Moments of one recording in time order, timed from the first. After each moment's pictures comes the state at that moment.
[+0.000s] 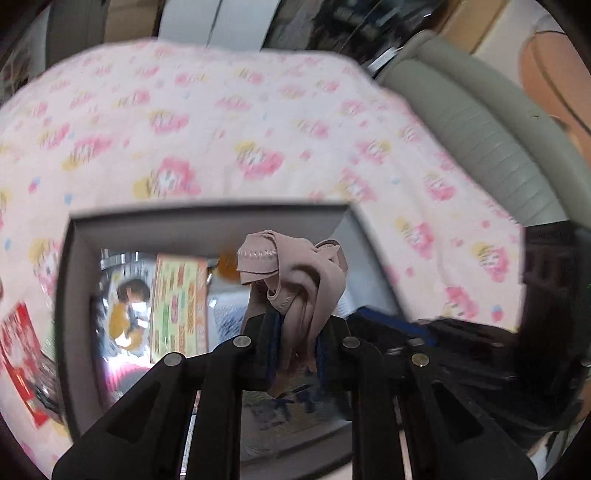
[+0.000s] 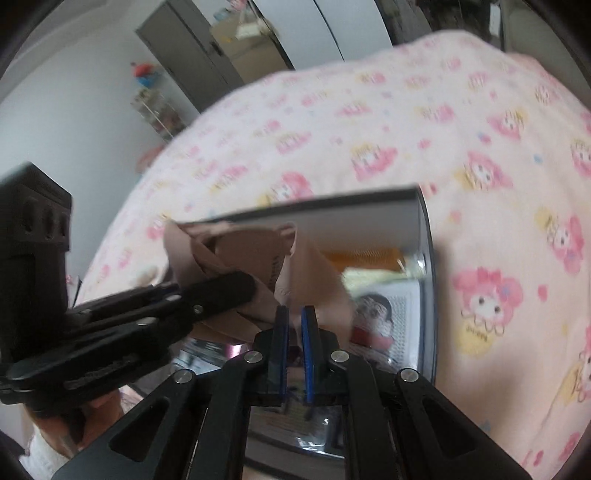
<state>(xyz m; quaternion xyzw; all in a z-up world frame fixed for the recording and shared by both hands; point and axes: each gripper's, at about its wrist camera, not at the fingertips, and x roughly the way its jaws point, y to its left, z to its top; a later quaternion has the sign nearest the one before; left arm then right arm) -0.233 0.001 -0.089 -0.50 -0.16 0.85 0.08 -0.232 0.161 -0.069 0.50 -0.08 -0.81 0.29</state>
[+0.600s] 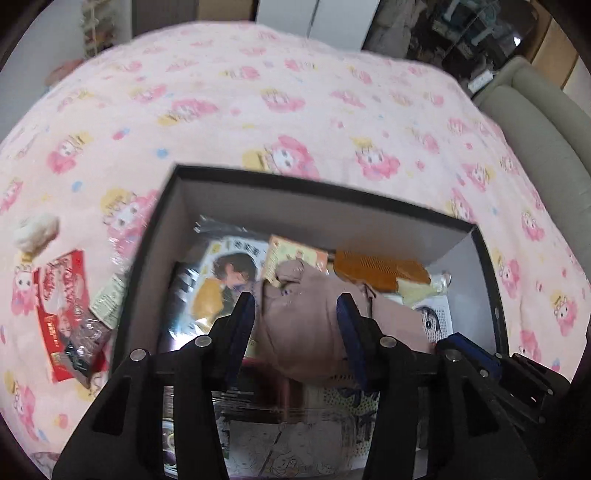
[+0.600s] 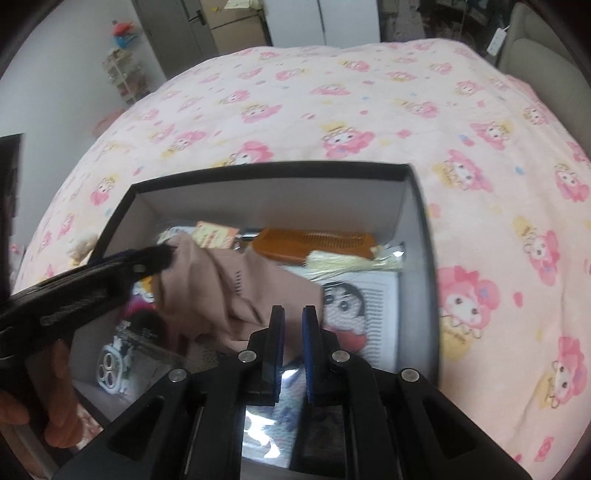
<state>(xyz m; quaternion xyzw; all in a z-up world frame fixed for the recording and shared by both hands) -0.220 -0.032 -0.115 -0.52 -0.17 0.84 -0.07 -0.234 0.134 -0.094 0.52 0.02 -0.83 0.23</state>
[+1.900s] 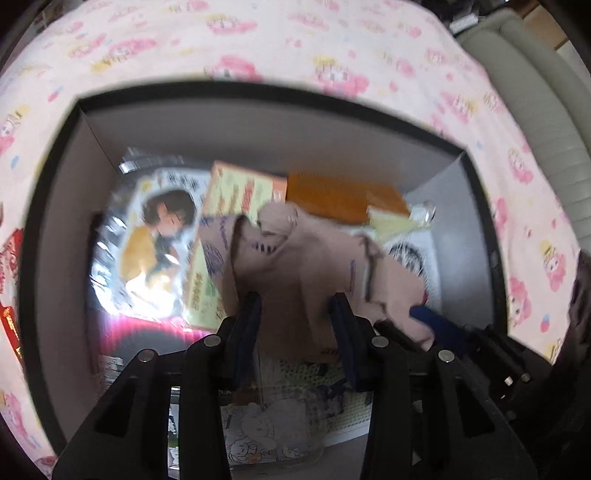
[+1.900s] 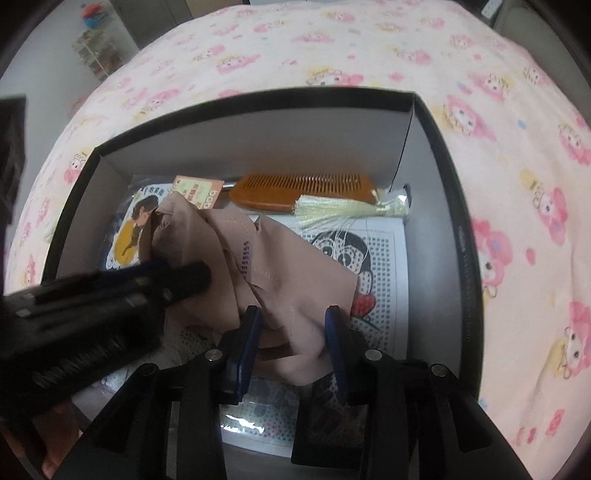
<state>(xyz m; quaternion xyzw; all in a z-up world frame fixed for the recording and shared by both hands) -0.222 -0.005 -0.134 -0.60 -0.17 0.78 0.02 -0.236 0.131 -0.124 0.59 0.04 -0.79 0.18</state>
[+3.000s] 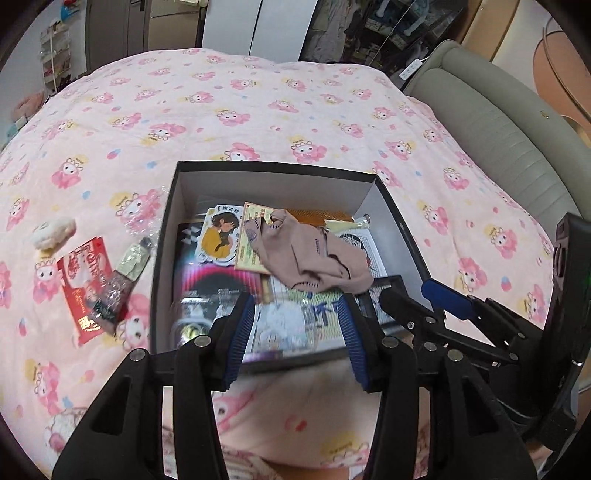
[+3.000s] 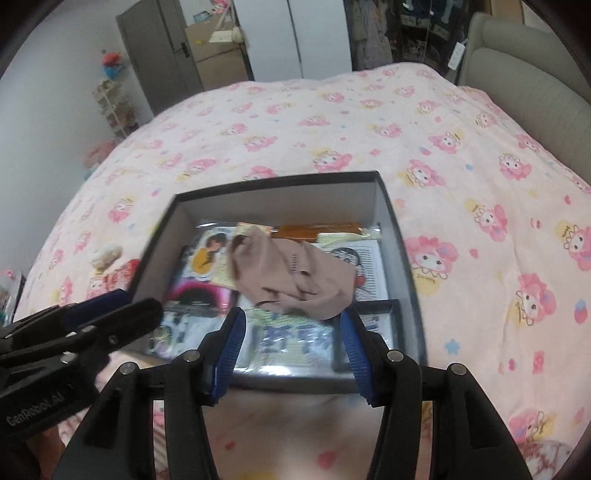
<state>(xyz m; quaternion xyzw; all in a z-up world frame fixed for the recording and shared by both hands) -0.091 -0.019 -0.018 -0.47 -0.13 0.87 0.03 -0.128 0.137 -0.030 0.46 0.00 -0.87 0.18</state>
